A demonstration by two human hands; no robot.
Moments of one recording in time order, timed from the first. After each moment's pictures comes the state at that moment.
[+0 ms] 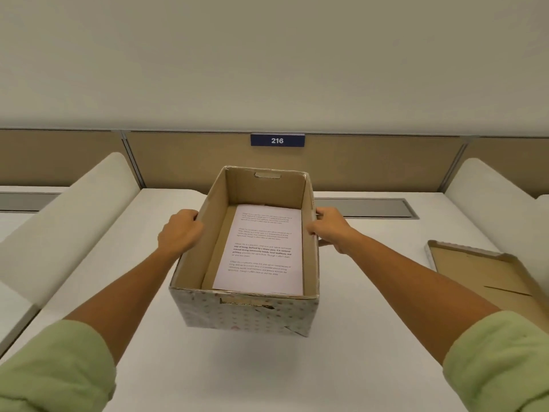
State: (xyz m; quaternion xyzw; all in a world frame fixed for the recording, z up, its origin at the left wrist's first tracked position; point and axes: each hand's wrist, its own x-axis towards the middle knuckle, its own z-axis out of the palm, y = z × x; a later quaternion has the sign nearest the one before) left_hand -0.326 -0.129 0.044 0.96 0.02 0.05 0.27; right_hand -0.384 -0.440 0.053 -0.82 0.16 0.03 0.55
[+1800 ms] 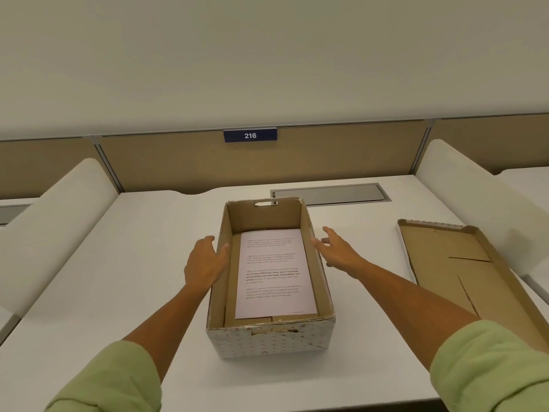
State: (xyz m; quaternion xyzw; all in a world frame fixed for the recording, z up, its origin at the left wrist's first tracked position) left_hand -0.393 -0.211 -0.042 0.95 0.01 0.03 0.31; right_hand -0.465 -0.509 -0.020 -0.87 0.19 0.04 0.46
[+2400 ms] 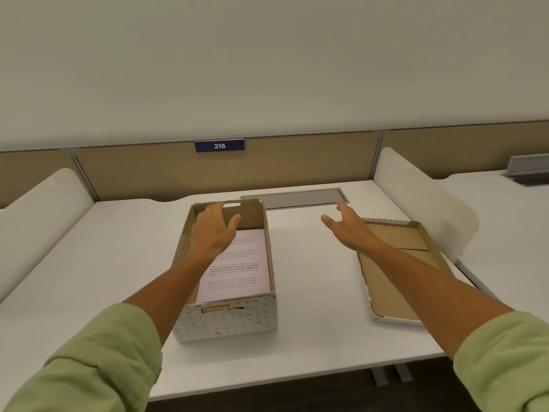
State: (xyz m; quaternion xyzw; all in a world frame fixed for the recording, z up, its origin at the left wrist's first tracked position) left_hand -0.460 -0.322 0.039 0.93 -0.15 0.14 0.30; right_hand -0.561 -0.633 0.036 -0.90 0.14 -0.09 0.40
